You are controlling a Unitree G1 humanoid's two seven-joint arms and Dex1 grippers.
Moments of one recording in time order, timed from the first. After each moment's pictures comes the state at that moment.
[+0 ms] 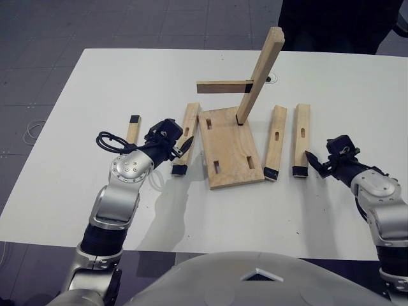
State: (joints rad) left arm -0.02 0.49 -0.15 -0.39 0.06 0.59 -0.46; right arm 0.13 -0.60 -0.02 -0.28 0.09 0.54 0.38
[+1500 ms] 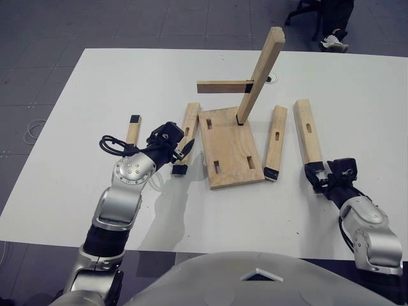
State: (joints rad) left arm 0.00 0.47 -0.16 -0.37 0.06 0.58 -0.45; right arm 0.34 -0.32 -0.16 -0.35 0.20 0.51 0.28
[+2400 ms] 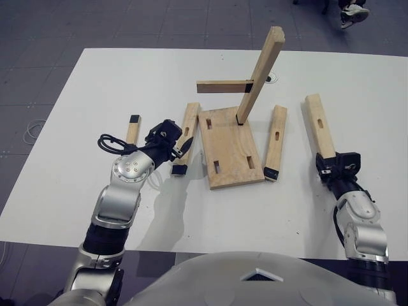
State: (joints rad) left arm -0.01 0.46 -0.11 -0.36 0.03 0.58 -0.45; right arm 0.19 -0.28 -0.19 -0.18 0.12 0.25 0.20
